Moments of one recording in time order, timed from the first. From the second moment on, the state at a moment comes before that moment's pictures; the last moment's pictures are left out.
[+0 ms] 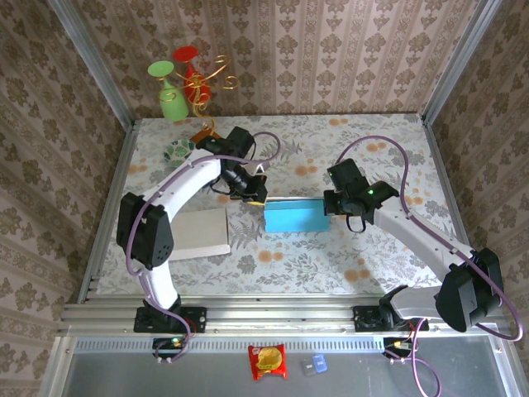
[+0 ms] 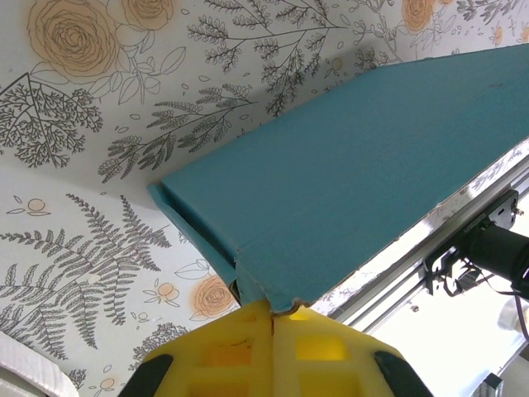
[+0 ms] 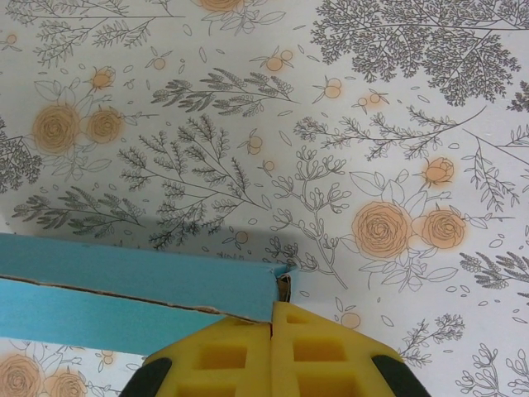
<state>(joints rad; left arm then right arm) -0.58 1.82 1.61 -1.13 0.53 -0.26 0.47 1.31 1.03 -0.74 0.15 0.40</state>
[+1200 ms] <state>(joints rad) -0.58 1.89 1.72 -1.26 0.49 -0.16 0.49 1.32 1.03 -0.71 0.14 0.41</state>
